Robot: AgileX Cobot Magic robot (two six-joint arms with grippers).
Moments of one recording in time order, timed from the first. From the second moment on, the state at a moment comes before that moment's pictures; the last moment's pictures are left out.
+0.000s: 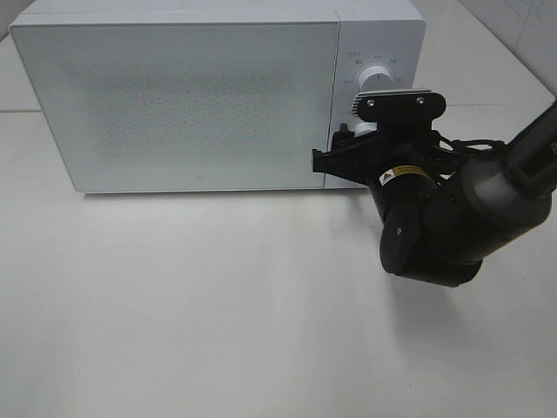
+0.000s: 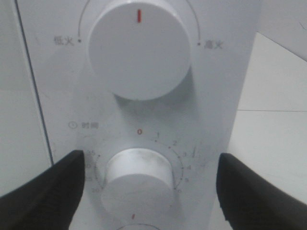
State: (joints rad) left arm -0.02 -0.01 -0.52 0.00 1.08 -0.07; right arm 0.60 2.08 -0.77 0.72 -1.21 -0.26
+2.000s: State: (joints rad) left arm -0.02 -0.01 -0.52 0.00 1.08 -0.07; right arm 0.59 2.12 -0.80 0.64 -1.19 0.71
